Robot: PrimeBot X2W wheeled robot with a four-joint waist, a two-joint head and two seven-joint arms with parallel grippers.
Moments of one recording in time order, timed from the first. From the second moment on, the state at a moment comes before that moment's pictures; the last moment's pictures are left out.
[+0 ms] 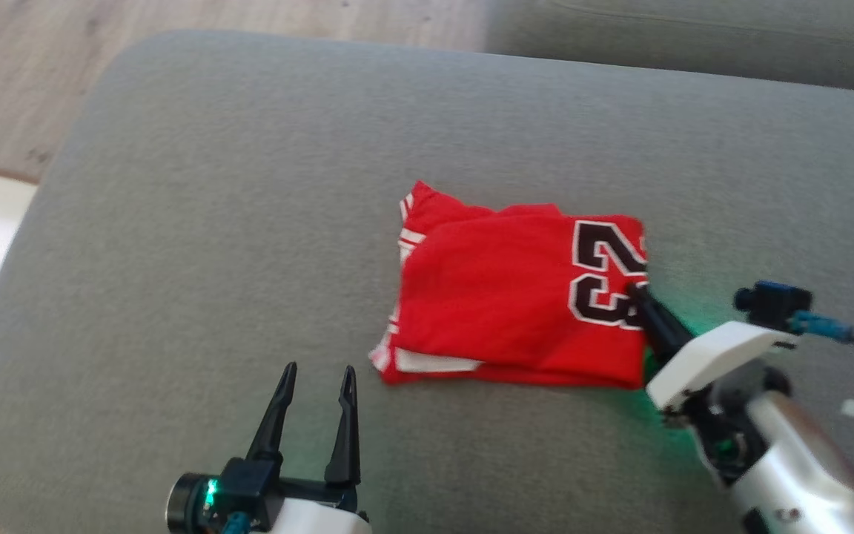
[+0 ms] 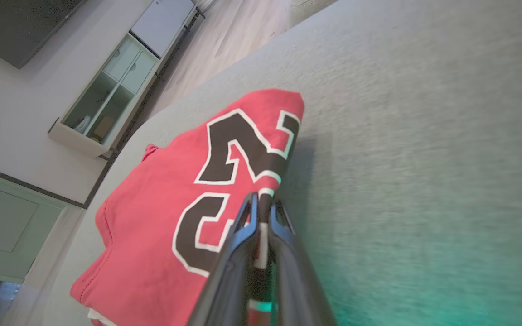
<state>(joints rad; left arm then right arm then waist) 0.03 0.06 -0.42 0.18 -0.25 0.14 -0.25 -0.34 -0.22 0.41 0.59 0.91 0.13 0.04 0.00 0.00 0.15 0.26</state>
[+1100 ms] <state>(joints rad) -0.18 0.06 -0.38 0.21 -0.20 0.10 -0.25 -0.53 -0.60 0.04 0.35 0.59 0.13 0.04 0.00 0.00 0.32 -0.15</state>
